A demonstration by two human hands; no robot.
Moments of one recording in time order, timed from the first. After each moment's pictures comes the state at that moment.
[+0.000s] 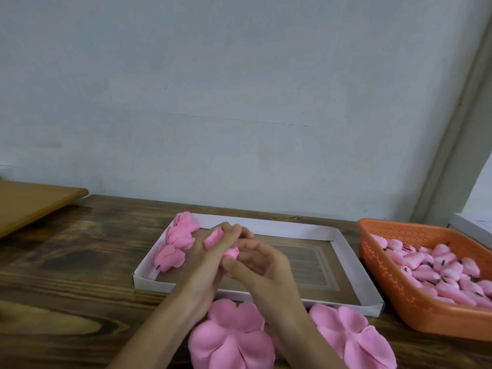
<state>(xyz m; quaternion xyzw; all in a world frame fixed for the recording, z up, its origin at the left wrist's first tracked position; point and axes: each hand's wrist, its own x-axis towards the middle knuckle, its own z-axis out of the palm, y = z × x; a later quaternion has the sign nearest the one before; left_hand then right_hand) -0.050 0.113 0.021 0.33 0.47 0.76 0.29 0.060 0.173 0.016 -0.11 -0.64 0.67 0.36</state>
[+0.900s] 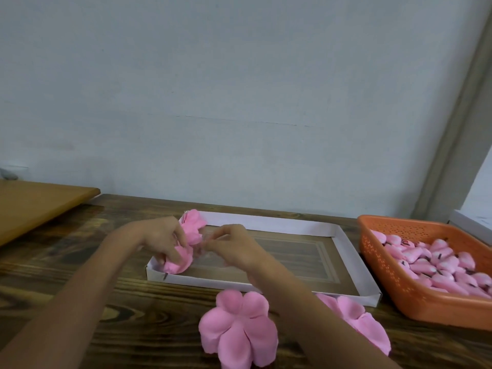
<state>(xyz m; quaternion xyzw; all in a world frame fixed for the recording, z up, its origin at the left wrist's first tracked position) -0.188 0.072 0.064 0.47 0.83 0.13 0.26 -0.005 0.180 0.045 -0.24 -0.80 0.53 0.15</state>
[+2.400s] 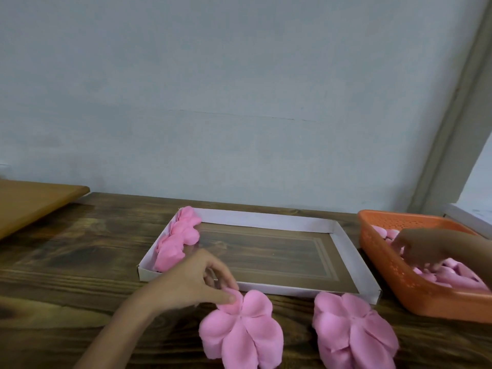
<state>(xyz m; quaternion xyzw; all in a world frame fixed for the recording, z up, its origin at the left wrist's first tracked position) -0.105 0.068 0.004 0.61 0.67 0.34 0.27 0.224 0.426 0.075 -0.53 -0.82 0.12 -0.17</state>
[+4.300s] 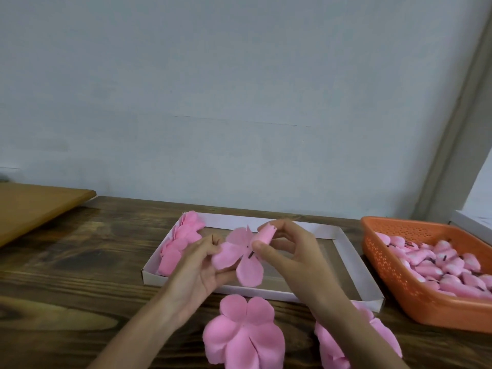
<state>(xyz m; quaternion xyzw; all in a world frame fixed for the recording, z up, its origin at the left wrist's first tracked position) -0.077 0.076 0.010 0.31 0.39 0.76 0.42 0.086 0.188 0.051 -0.15 -0.77 0.50 0.37</state>
